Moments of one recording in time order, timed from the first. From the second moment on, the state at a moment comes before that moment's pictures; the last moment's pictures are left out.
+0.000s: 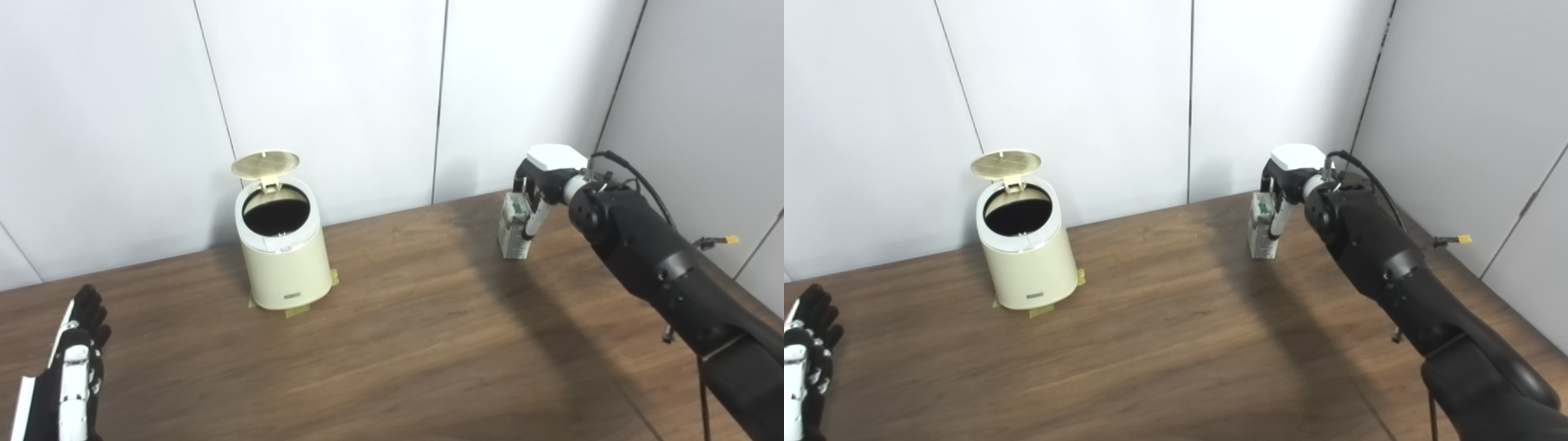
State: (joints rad) left arm -0.01 0.14 0.10 -0.30 -0.08 0.07 -0.05; right arm -0.64 -0.72 0.25 0.34 -0.84 0.30 0.36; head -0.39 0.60
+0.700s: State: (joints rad) left arm -0.01 0.14 0.09 -0.30 -0.07 0.07 -0.05; right arm -0.64 -0.71 0.26 0.15 -0.87 0.32 0.42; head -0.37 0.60
